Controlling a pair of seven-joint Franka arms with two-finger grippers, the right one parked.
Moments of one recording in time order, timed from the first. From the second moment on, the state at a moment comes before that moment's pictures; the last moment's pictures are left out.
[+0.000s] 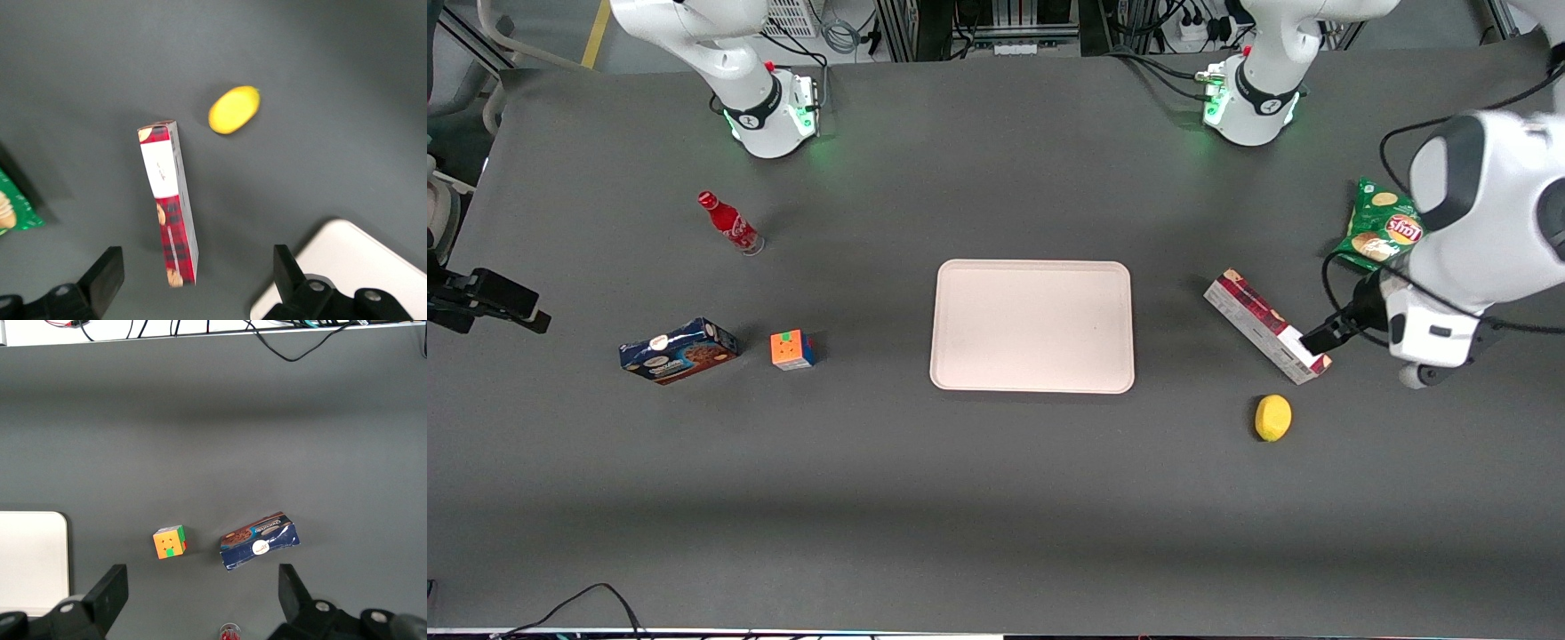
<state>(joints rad) -0.13 0.16 0.03 -1.83 -0.06 1.91 -0.66</state>
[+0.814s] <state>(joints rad) -0.13 0.21 0.08 -2.19 -0.13 2.31 -0.66</state>
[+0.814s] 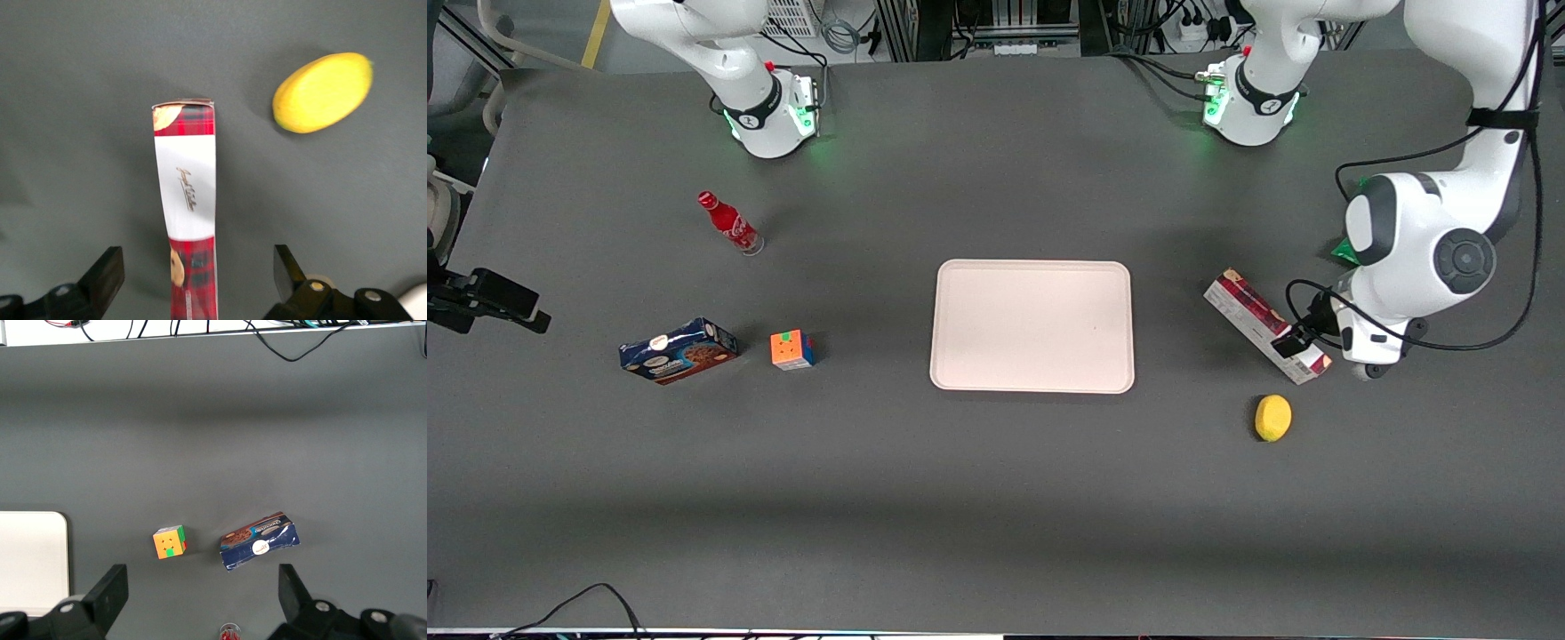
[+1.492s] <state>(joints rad) -0.14 0.28 0.08 -2.25 -0.14 2.47 -0.66</state>
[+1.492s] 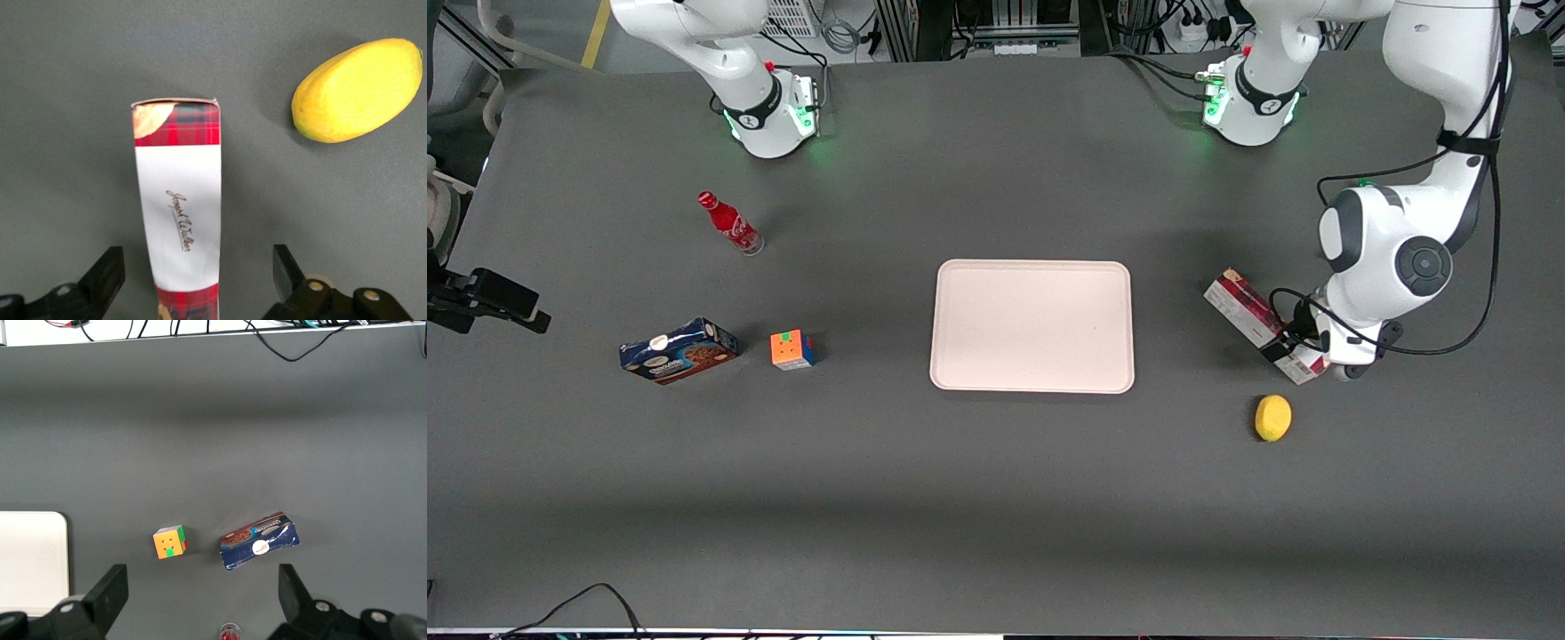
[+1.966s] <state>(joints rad) -0.14 0.31 0.08 -2.25 -0.14 2.50 -0.66</state>
